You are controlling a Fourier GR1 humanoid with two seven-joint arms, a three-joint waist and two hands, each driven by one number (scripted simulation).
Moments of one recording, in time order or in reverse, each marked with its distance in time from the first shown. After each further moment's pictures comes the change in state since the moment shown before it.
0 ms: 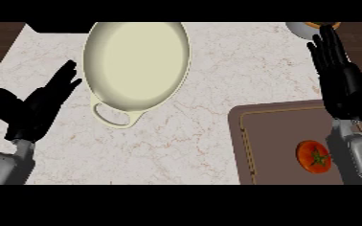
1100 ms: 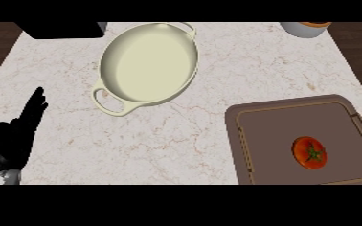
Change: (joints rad) left arm 0.204 0.003 0.052 0.035 -0.179 0.192 -0.102; right arm 1.032 0.174 -0.099 -0.405 0.540 -0.637 -0.182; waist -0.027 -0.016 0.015
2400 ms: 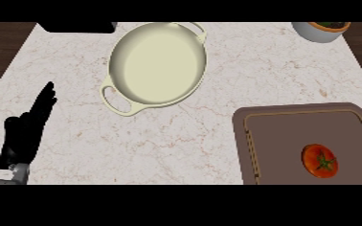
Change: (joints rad) left arm -0.035 -0.046 0.007 -0.022 -0.063 -0.043 0.044; right arm -0.394 -0.321 0.150 -0.216 0.152 0.808 1.178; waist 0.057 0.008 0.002
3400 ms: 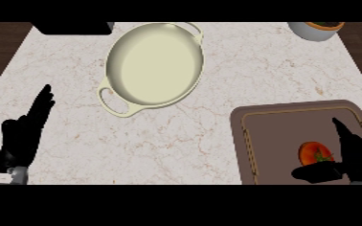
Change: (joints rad) left arm 0.028 -0.063 0.072 -0.018 -0.065 -0.047 0.017; right arm -0.232 0.112 0.032 0.311 0.072 0.113 0.023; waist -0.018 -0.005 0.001
